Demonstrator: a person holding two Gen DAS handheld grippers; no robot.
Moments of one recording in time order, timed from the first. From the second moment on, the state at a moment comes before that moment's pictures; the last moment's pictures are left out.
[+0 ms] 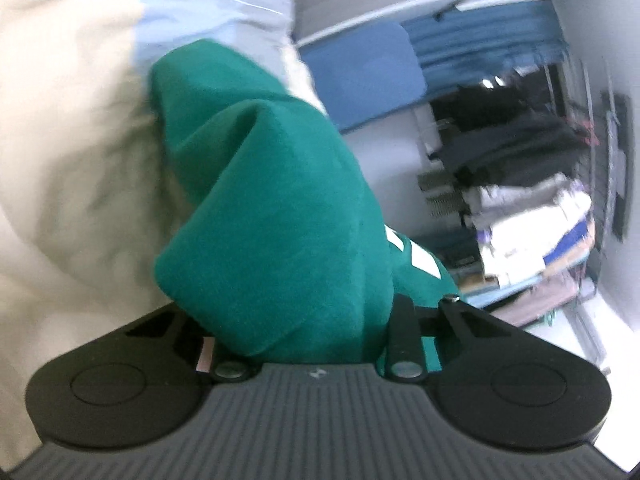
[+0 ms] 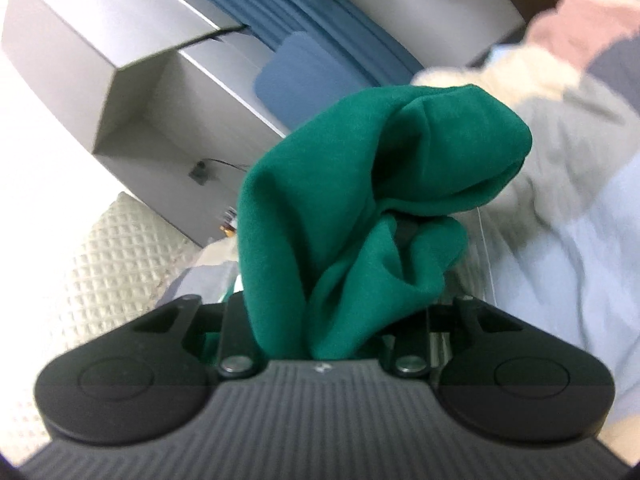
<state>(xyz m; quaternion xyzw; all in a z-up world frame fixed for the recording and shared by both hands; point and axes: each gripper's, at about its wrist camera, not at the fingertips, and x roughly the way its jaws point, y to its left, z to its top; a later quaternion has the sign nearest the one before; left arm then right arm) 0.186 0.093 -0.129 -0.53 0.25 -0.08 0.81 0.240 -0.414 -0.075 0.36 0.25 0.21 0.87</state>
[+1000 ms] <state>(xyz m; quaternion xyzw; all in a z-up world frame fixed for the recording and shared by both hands) 0.216 -0.294 -0.017 -0.42 0.29 -0.30 0.81 0.045 -0.723 0.020 0.36 0.11 0.06 0.93</state>
